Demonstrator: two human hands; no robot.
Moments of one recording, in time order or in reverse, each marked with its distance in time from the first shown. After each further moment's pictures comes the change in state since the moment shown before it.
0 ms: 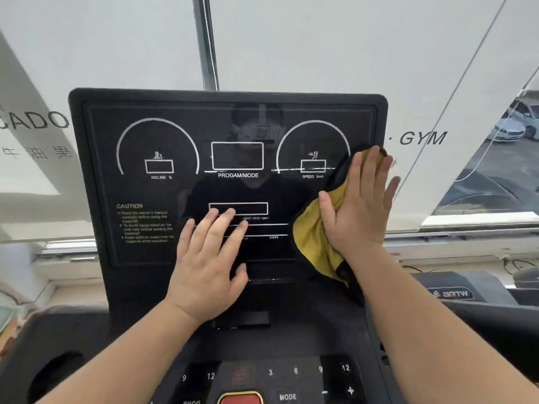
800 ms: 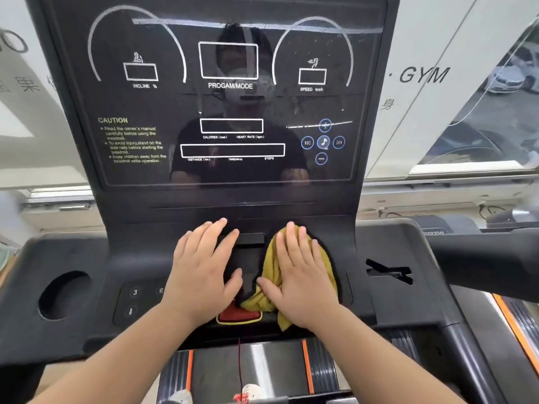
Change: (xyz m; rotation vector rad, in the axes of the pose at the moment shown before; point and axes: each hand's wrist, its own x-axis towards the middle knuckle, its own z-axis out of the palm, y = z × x) left_hand -0.131 0.034 0.007 -0.154 -0.366 -0.086; right_hand -0.244 -0.035 0.011 -0.004 -0.764 -0.254
